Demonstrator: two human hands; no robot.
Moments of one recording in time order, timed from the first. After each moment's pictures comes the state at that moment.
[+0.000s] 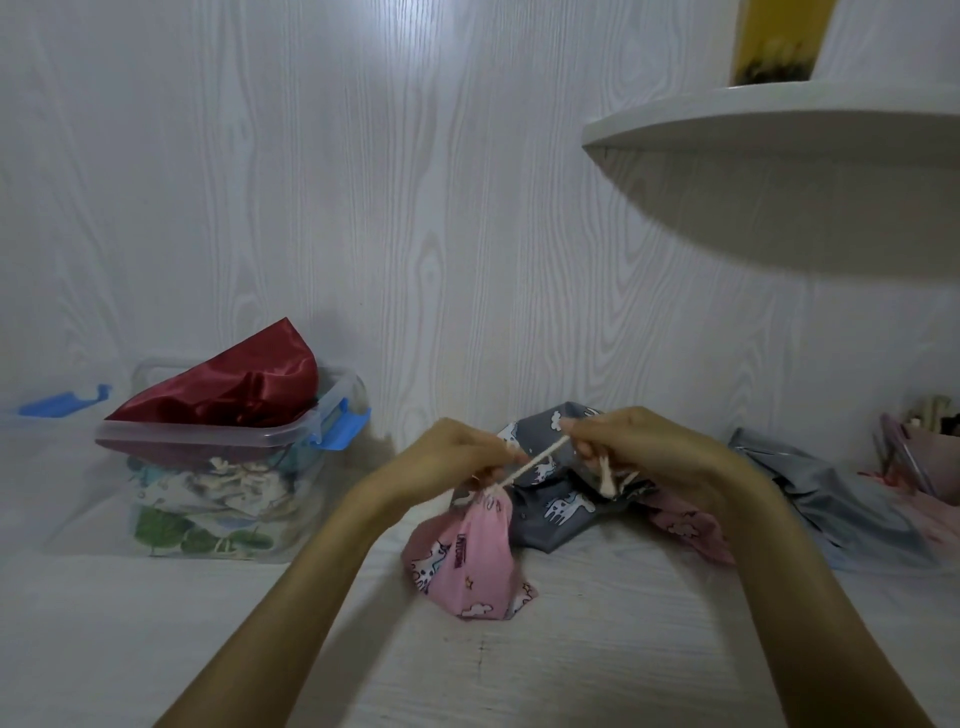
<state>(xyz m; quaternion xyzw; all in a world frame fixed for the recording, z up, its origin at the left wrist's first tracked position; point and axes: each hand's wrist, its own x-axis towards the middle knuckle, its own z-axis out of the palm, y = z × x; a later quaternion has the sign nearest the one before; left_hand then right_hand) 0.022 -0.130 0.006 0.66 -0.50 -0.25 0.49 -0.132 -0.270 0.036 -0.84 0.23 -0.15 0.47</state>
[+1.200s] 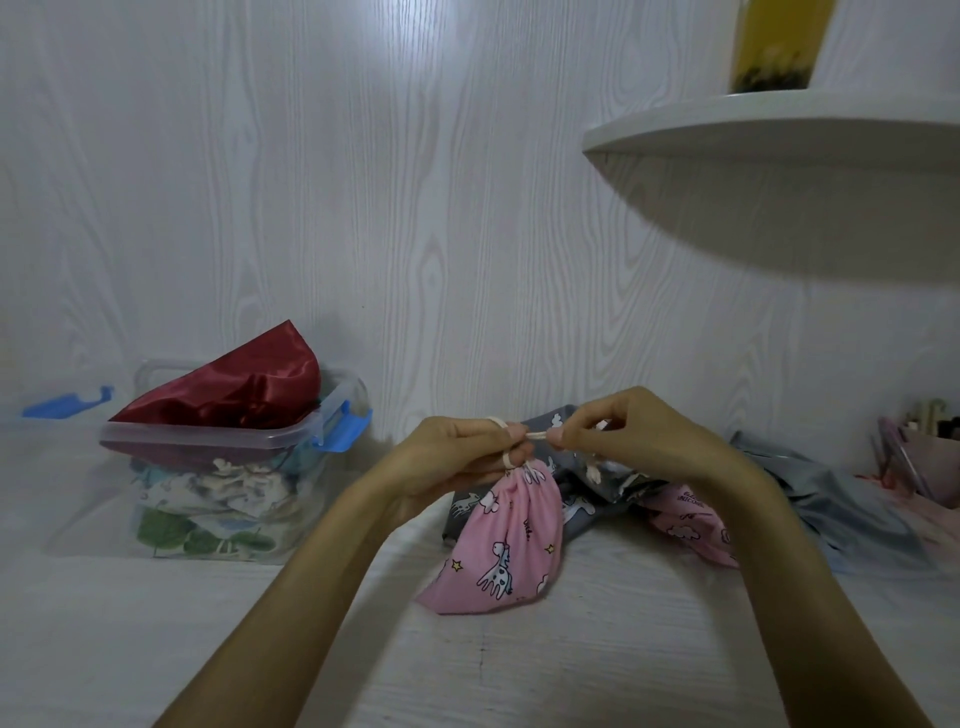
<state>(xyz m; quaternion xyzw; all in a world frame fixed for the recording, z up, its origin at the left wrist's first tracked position) 0.018 -0.127 0.009 0.57 -0.43 -0.37 0.60 -0.145 -0.244 0.056 -0.90 0.19 -0.19 0.35</state>
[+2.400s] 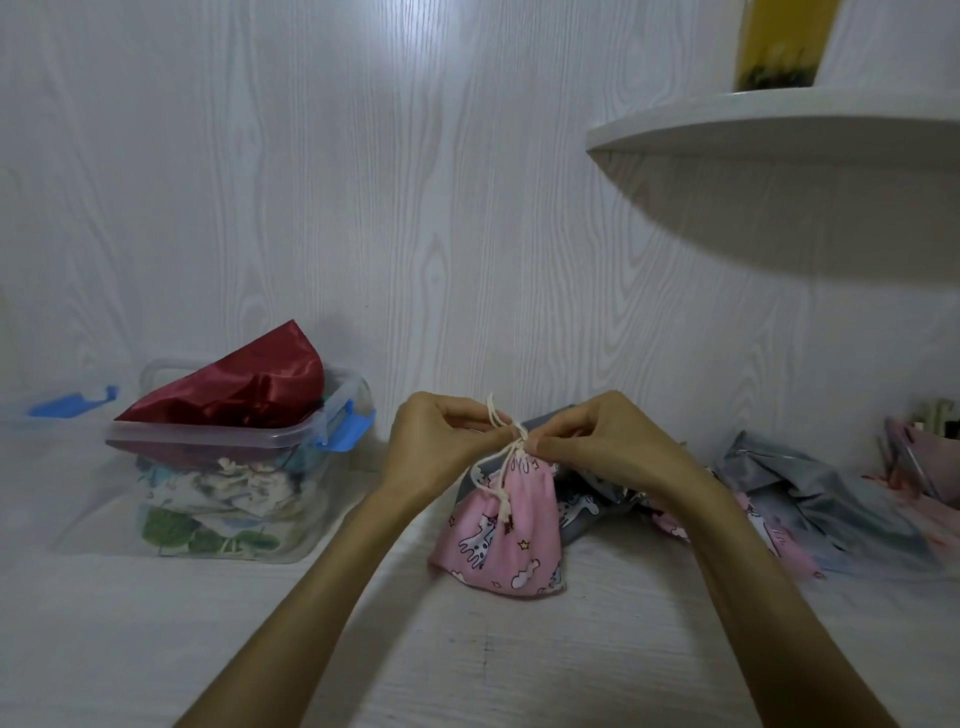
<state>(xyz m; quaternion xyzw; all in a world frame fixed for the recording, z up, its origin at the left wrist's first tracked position) 0.013 -0.126 0.008 0.64 -0.44 -0.05 0.63 -0.123 -0.237 0.043 -0.88 0.20 -0.23 0.37</state>
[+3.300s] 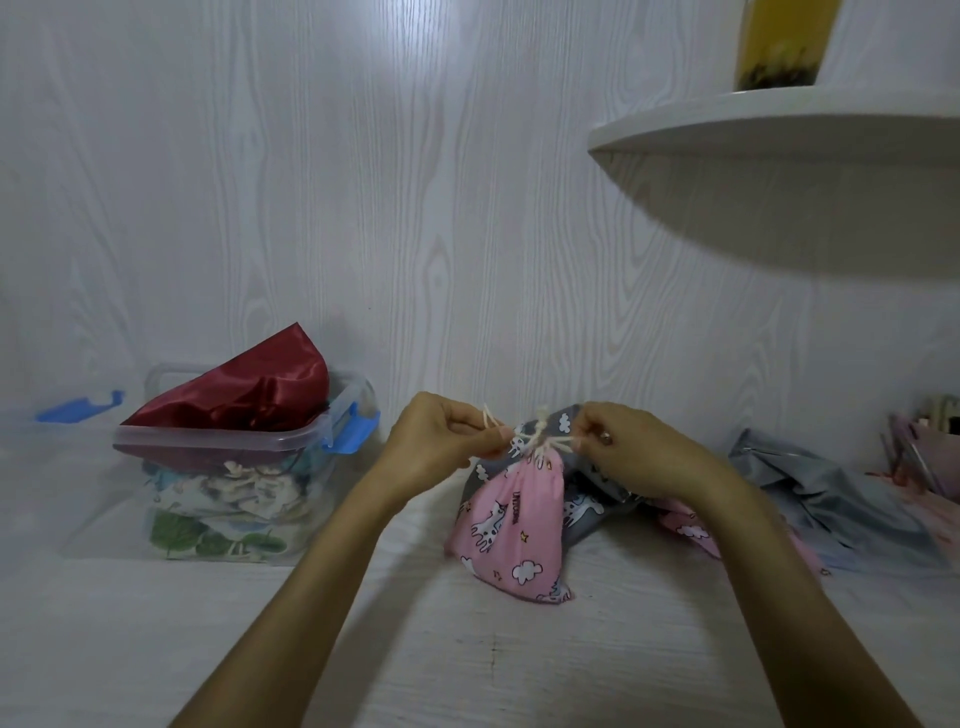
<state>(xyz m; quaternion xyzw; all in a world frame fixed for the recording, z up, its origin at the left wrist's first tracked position) 0.025 -0.120 0.014 0.67 -0.46 -0.12 0.56 -0.128 -0.243 0.046 -0.95 0.26 -0.13 0.13</state>
